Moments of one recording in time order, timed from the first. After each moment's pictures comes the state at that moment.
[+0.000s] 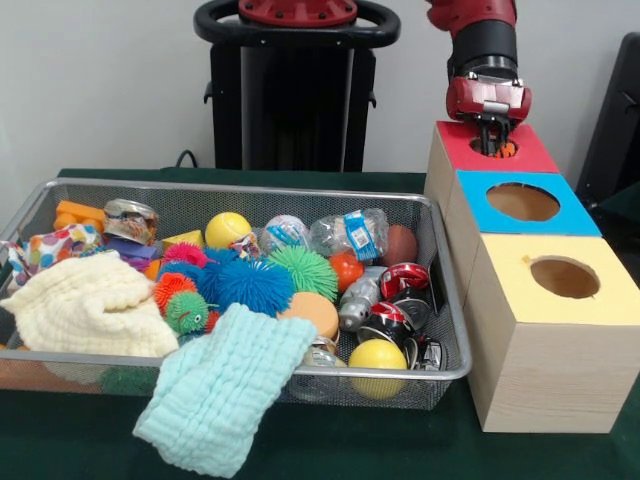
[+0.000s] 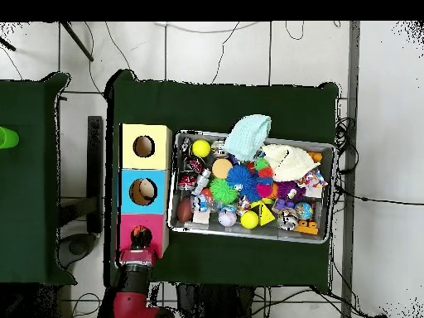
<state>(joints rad) 0.69 -0.32 -0.43 2.21 0.24 -1.05 2.11</state>
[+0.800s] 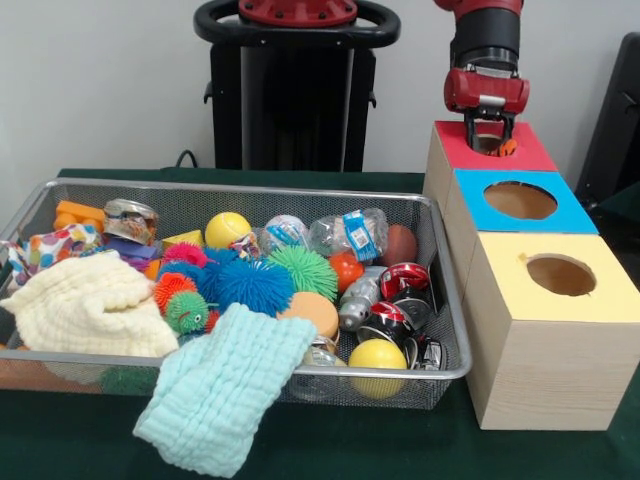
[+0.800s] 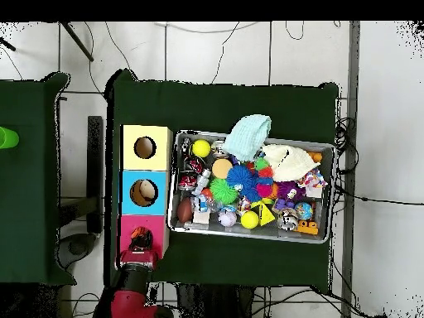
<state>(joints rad) 0.65 -0.43 -0.43 2.21 0.14 -0.82 2.11</state>
